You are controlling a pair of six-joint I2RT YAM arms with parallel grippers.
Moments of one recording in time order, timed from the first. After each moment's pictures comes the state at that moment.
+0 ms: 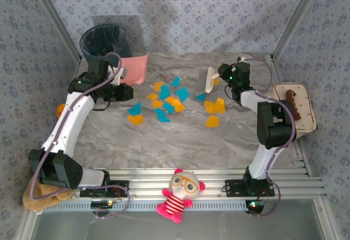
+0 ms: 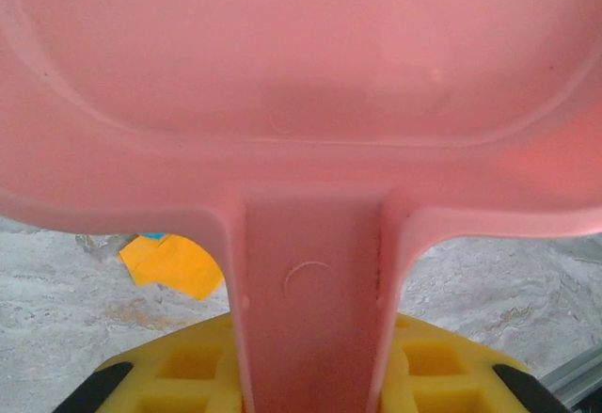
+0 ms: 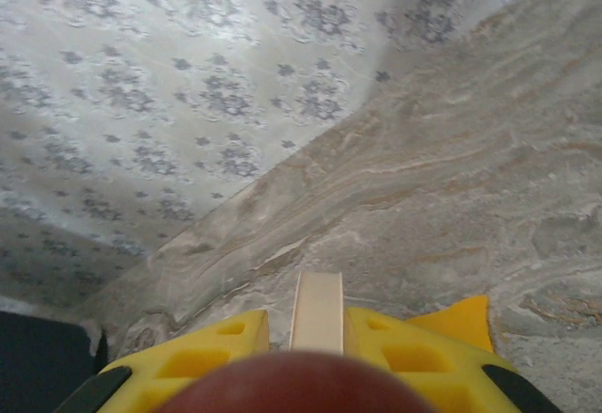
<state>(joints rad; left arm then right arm) -0.19 1.36 1.37 -0.98 0.37 -0.15 0.10 1.84 1.09 0.42 -0.11 0.73</state>
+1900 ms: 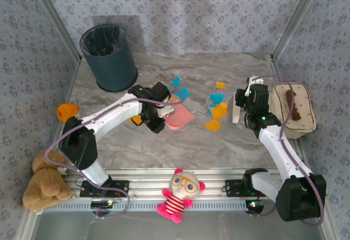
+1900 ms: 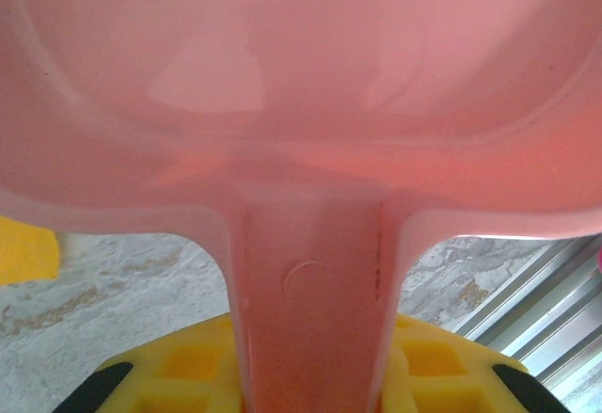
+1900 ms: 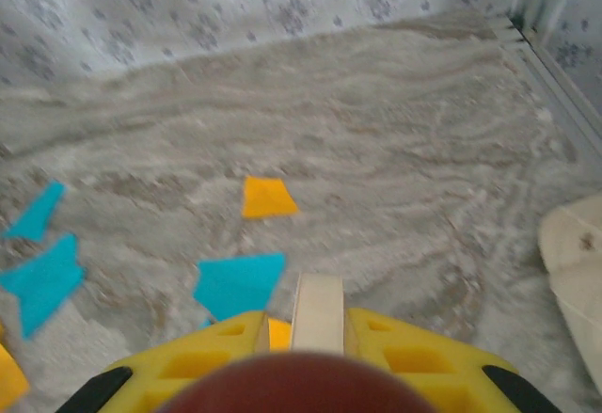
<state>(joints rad) -0.76 1.66 1.37 -1.17 0.08 0.13 0.12 1.04 0.74 -0.19 0.14 0.19</state>
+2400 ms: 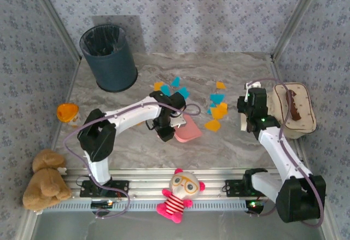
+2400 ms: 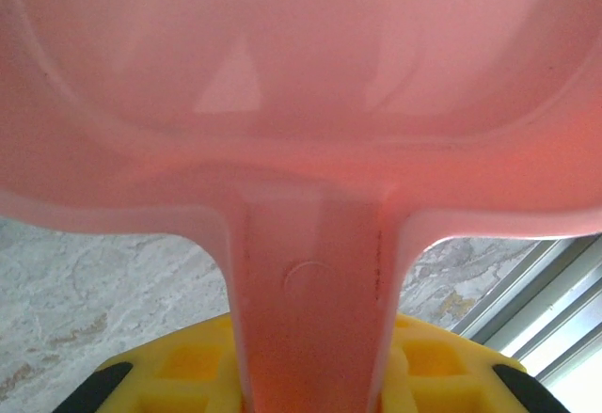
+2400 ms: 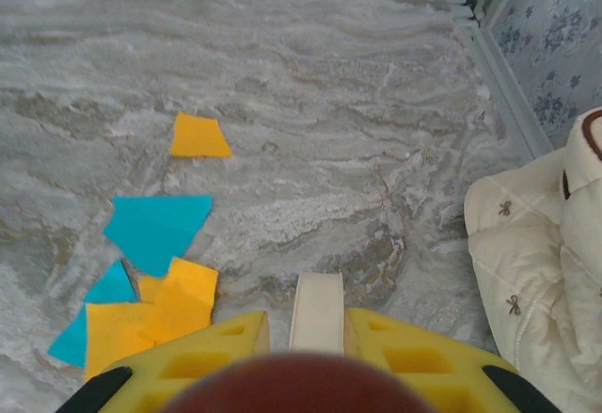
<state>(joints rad) -0.88 1.84 1.45 -1.21 0.08 0.19 0.12 1.06 0.72 -0.25 0.22 0.03</state>
